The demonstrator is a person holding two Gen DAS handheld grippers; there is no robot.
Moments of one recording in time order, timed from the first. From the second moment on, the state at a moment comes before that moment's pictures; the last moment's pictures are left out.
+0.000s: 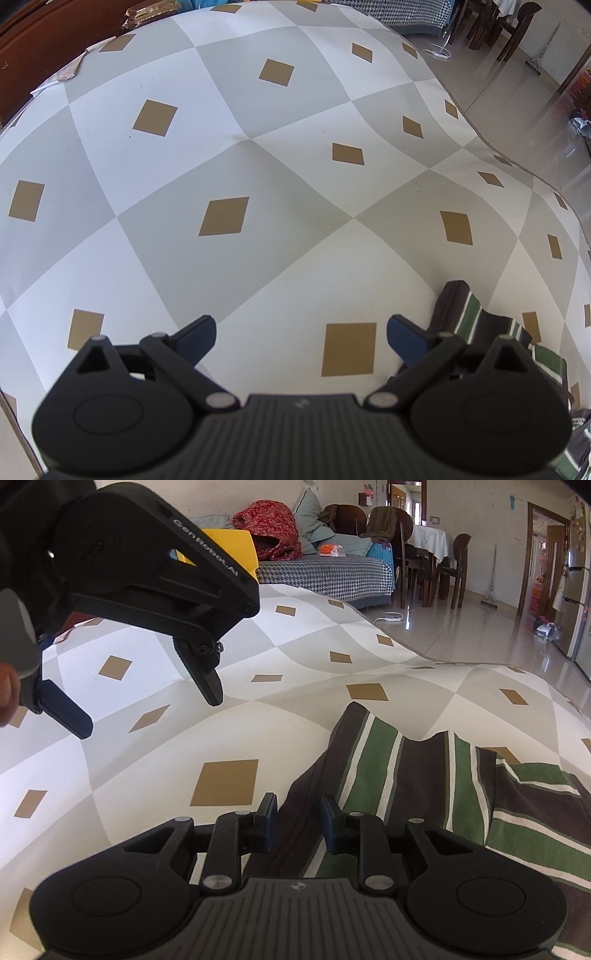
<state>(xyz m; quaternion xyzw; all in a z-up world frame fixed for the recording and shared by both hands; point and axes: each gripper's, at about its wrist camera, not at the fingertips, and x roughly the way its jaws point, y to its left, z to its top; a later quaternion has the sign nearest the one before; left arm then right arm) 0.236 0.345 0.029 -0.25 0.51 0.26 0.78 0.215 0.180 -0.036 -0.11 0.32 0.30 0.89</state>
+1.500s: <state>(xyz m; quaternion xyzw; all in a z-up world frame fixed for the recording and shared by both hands) 0.241 0.175 0.028 -0.09 0.53 0.12 0.83 0.180 -0.098 0.031 -0.05 0.39 0.17 0.90</state>
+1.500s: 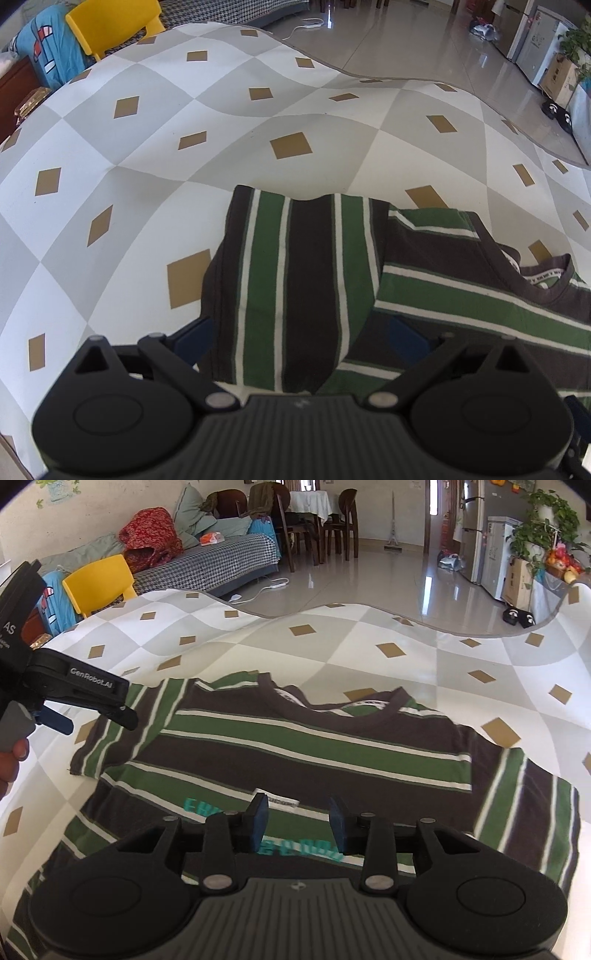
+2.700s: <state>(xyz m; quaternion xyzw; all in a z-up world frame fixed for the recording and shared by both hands) 0.267 0.083 -0.024 -0.03 0.54 0.08 0.84 0.195 -0.246 -0.003 -0.06 0.40 -0.01 0.91</state>
